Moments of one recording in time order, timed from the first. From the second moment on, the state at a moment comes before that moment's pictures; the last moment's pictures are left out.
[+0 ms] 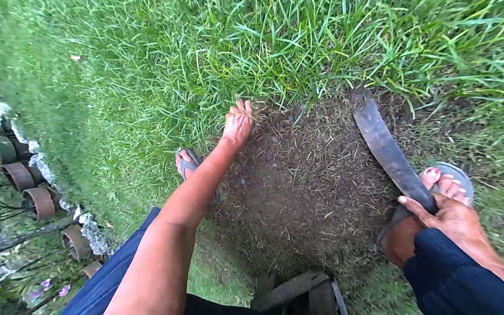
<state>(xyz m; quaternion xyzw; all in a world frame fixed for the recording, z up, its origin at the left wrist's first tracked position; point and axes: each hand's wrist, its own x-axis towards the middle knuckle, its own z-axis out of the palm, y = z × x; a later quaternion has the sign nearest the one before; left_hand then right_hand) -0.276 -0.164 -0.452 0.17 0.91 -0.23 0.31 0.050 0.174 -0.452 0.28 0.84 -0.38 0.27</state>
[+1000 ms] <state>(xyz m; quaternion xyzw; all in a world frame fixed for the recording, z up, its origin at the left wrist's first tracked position) -0.297 -0.157 -0.439 0.05 0.92 -0.08 0.39 0.048 0.170 -0.445 0.30 0.84 -0.38 0.27</state>
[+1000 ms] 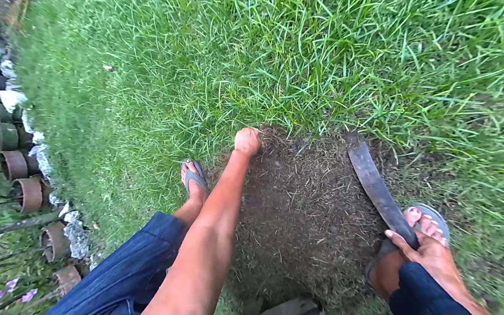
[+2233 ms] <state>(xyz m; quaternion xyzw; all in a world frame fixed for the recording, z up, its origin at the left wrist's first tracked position) -0.279 -0.168 -0.459 0.05 0.92 -0.18 0.35 0.047 0.162 -0.438 0.30 0.84 -0.35 0.27</state>
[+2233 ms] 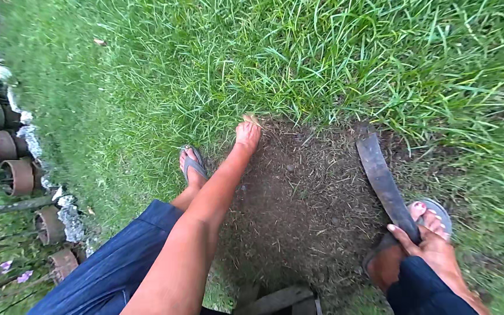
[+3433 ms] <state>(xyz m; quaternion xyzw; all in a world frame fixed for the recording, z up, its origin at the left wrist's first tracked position) -0.299 -0.184 -0.438 -0.01 0.92 -0.11 0.38 0.049 0.168 -0.443 0.29 0.83 -0.38 0.27</state>
